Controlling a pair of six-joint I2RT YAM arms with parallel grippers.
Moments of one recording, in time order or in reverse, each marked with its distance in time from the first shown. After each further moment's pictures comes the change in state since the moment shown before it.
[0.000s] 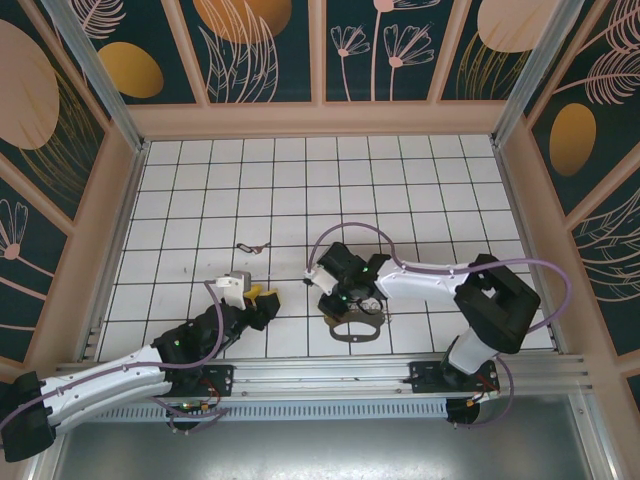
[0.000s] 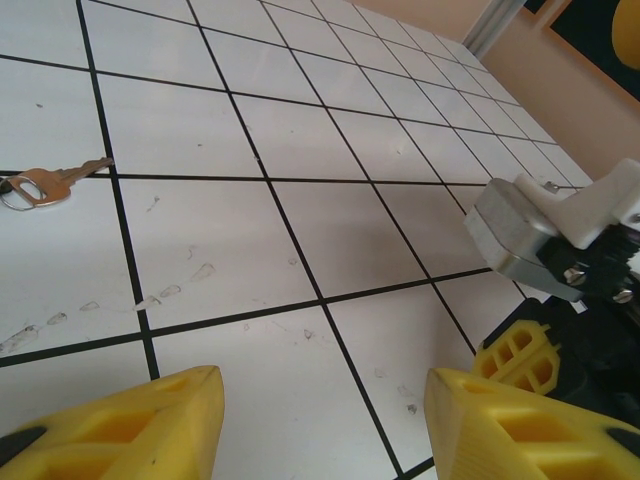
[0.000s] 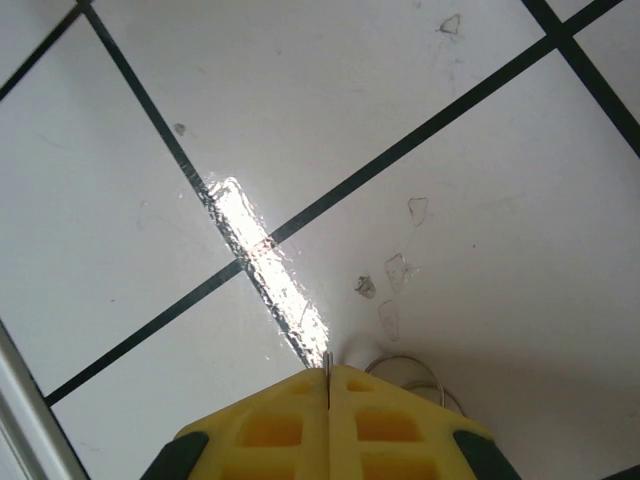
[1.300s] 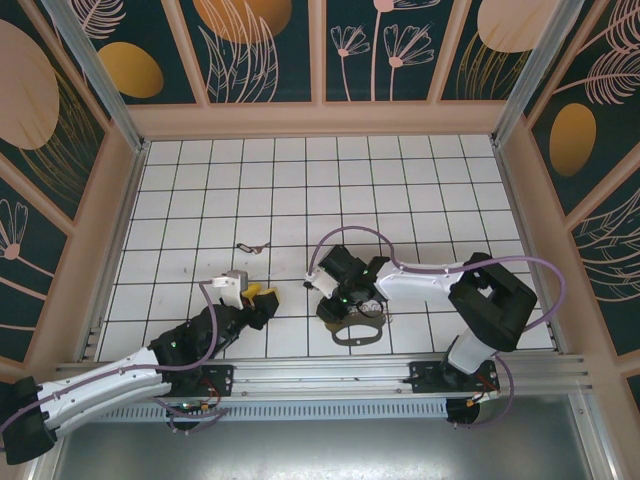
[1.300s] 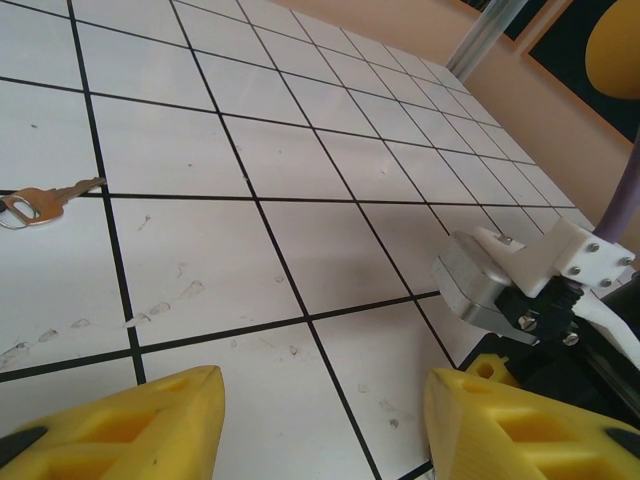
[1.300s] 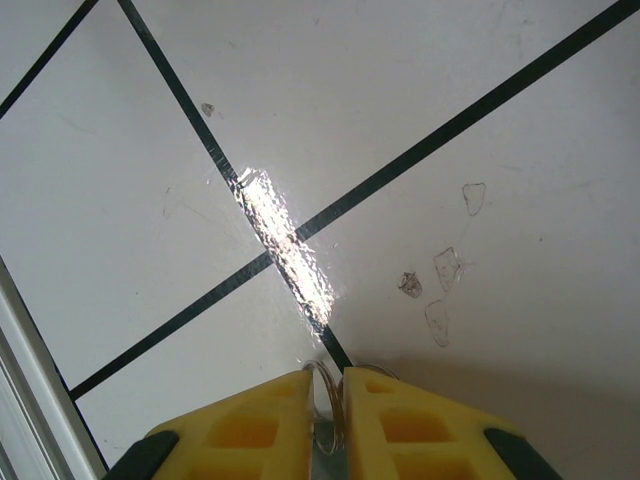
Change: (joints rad) left arm 0.000 -0.062 -0.002 -0.012 -0.003 -0.001; right arm -0.002 0.030 -0.029 0.049 -0.071 0.014
